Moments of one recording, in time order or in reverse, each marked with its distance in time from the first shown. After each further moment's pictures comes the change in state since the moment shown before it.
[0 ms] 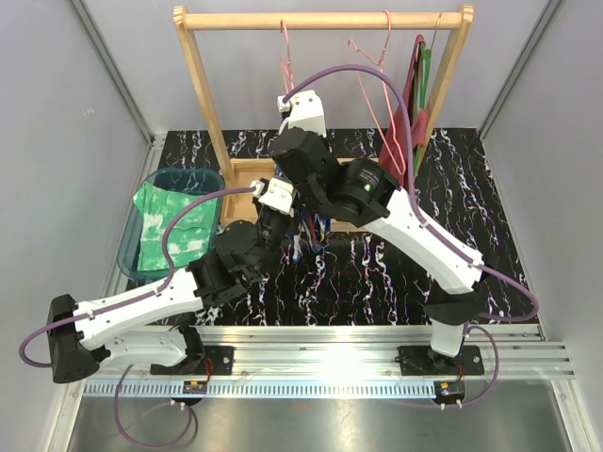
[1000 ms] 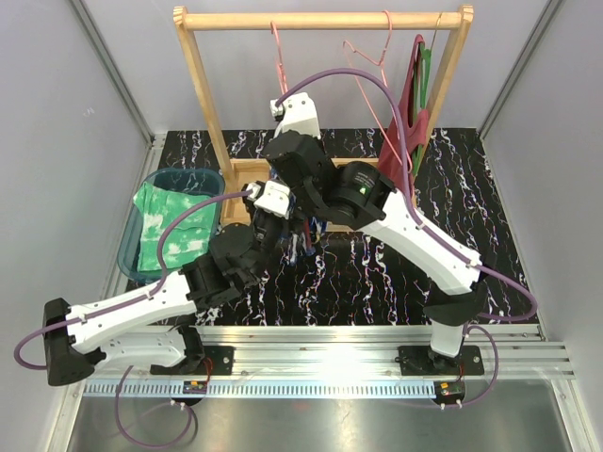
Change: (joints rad) left arm -0.012 -0.042 -0.001 -0.068 -0.083 0.057; right arm 0.013 0.002 -0.016 0.041 0.009 -0.039
